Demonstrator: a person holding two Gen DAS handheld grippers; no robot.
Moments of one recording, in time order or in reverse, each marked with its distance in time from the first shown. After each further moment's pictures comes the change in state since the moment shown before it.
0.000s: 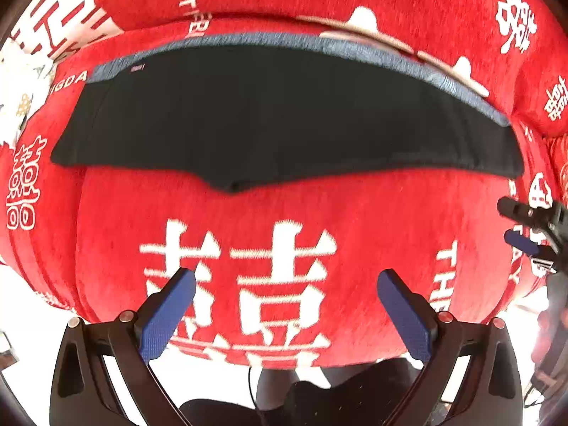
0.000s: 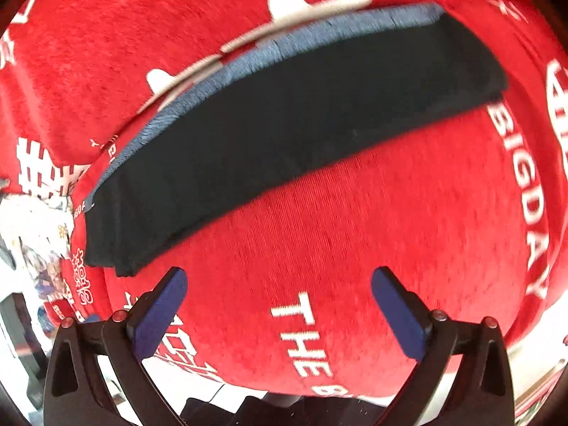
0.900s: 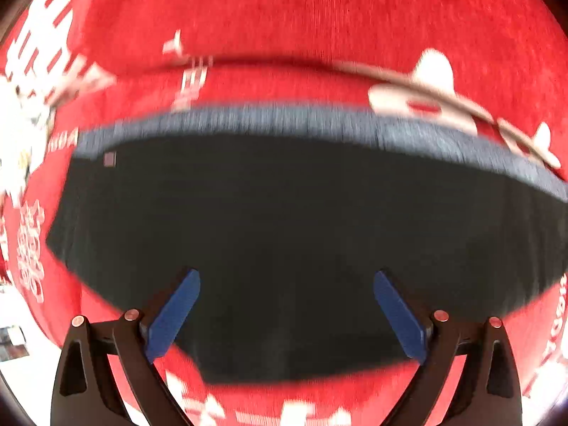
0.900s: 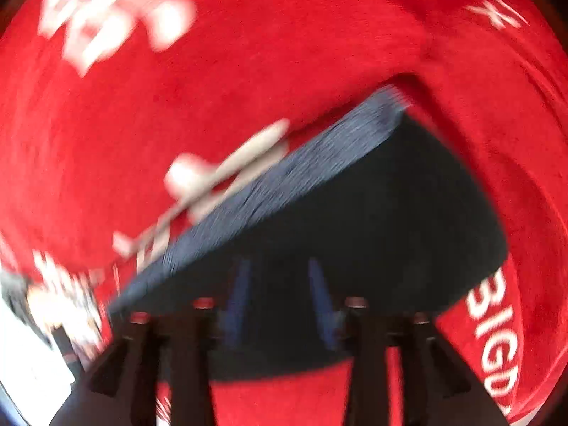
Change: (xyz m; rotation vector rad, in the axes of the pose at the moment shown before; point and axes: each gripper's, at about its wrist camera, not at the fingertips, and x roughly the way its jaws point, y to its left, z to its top) left arm 0.065 -0.004 0.131 -0.049 -0.080 0.149; right arm -0.008 -0.088 0.127 0.021 -0.169 0.128
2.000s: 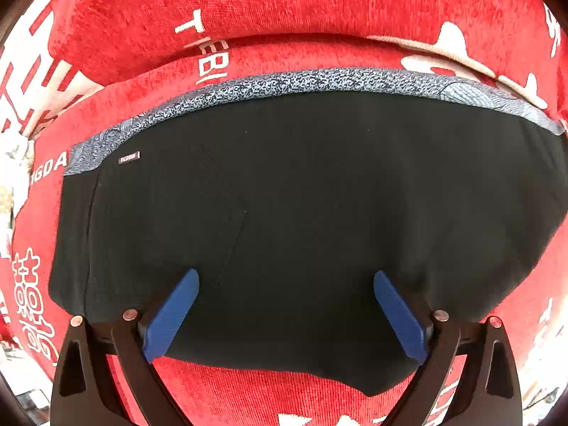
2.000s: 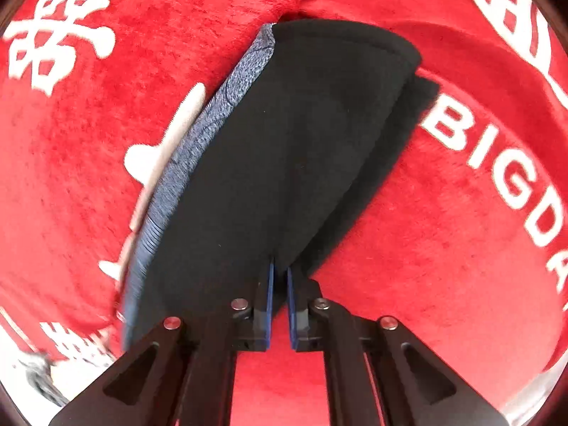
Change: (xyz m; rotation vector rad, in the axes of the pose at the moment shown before) left arm 0.035 0.081 -0.020 0.224 -0.040 -0.041; right arm 0.013 -0.032 -0.065 0.476 -0.138 -0.006
